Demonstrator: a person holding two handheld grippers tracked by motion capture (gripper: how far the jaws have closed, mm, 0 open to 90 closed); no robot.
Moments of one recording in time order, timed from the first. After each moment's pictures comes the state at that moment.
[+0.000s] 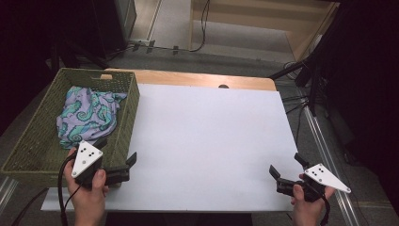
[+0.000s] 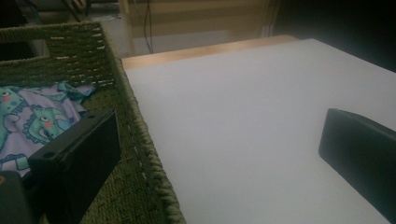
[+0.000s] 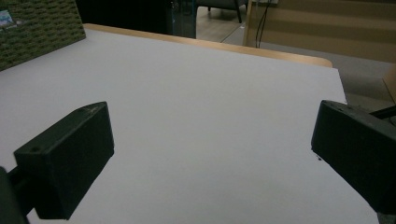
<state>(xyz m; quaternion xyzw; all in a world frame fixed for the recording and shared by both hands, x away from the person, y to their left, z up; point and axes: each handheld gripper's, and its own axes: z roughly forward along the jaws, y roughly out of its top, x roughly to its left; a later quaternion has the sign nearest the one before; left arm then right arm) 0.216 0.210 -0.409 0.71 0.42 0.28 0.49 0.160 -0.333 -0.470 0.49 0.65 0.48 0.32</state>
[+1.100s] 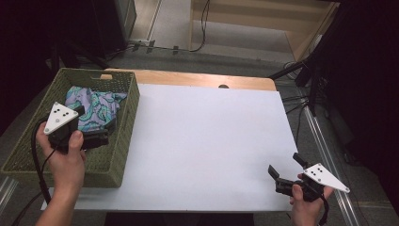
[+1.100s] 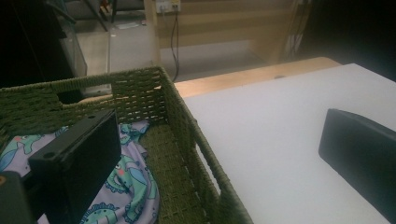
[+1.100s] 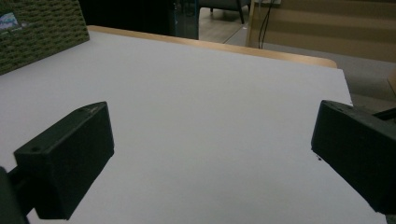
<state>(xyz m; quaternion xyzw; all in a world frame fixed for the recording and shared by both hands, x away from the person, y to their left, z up) 0.278 0.249 -0.354 0.70 0.44 0.31 0.48 0.161 -0.331 -0.470 0.49 0.65 0.48 0.32</state>
